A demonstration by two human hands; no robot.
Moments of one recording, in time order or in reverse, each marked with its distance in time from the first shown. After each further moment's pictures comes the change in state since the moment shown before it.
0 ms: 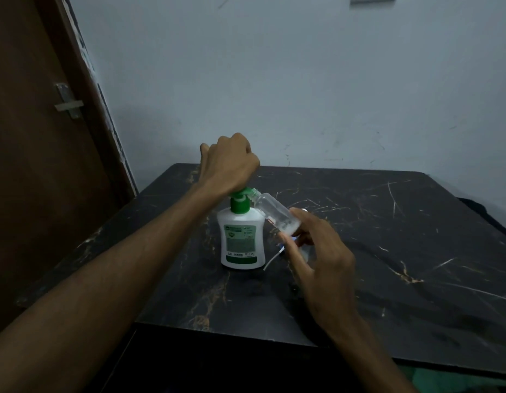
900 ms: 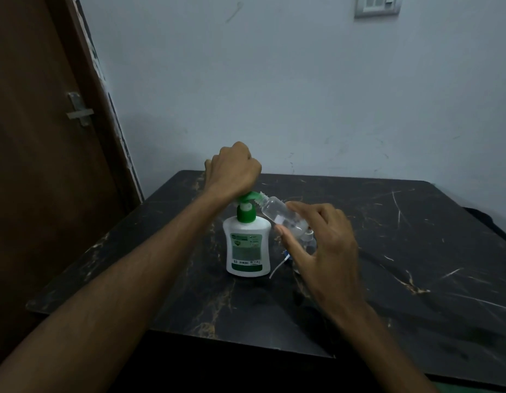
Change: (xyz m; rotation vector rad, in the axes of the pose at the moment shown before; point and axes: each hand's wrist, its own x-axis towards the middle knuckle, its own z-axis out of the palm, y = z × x) left_hand -0.002 0.002 -0.007 -0.016 -0.034 -0.121; right_hand 0.030 -0.004 -0.001 -0.176 -0.027 -0.033
